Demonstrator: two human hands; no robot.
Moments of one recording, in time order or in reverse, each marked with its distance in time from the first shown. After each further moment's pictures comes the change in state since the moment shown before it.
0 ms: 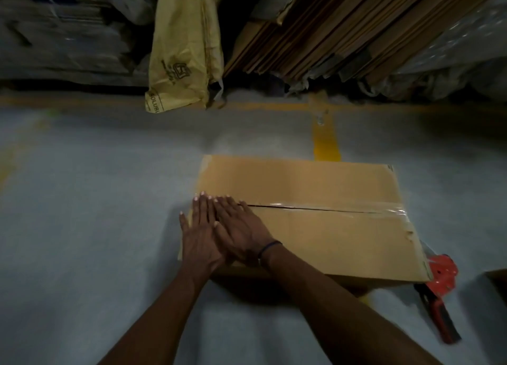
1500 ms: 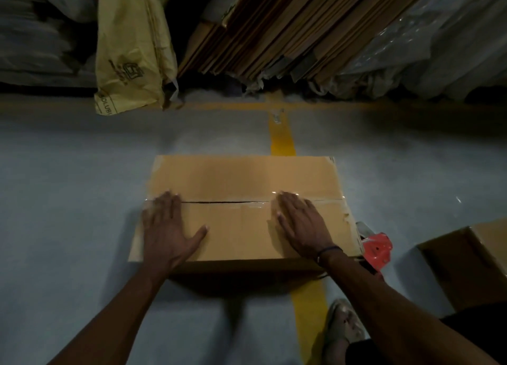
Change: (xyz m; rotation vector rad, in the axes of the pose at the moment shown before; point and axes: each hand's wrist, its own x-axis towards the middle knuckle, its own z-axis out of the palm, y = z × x) left_hand -0.002 0.028 -0.010 -0.119 0.123 0.032; right_hand -0.176 0.152 -0.067 -0.096 0.205 0.394
